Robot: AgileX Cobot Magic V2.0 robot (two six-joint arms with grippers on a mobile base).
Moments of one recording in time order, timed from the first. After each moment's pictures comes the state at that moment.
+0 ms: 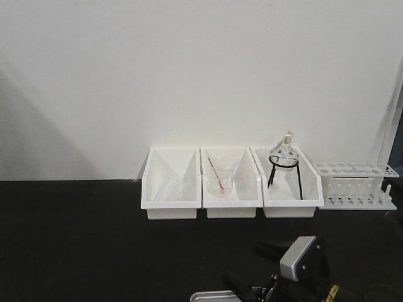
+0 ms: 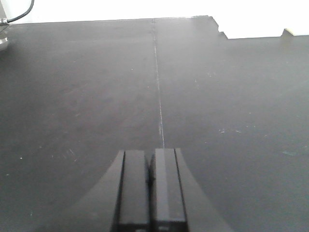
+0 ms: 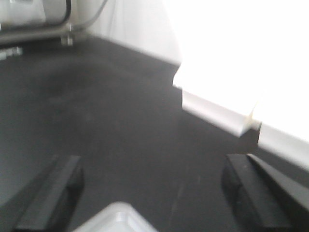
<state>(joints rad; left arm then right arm) 0.01 -0.01 0.03 0.03 0.36 -0.01 0.17 1.84 -0.70 -0.76 -1.08 0.30</state>
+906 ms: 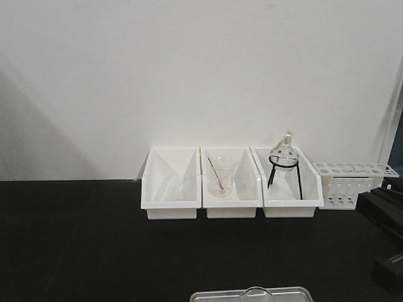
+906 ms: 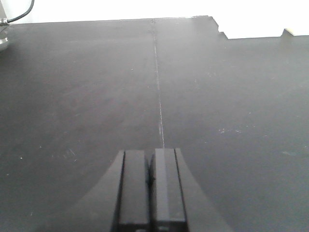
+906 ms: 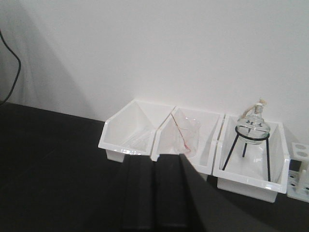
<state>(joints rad) 0.01 -0.01 0.03 0.03 0.36 -0.01 0.17 0.80 -0.68 -1.74 -0.25 1.73</state>
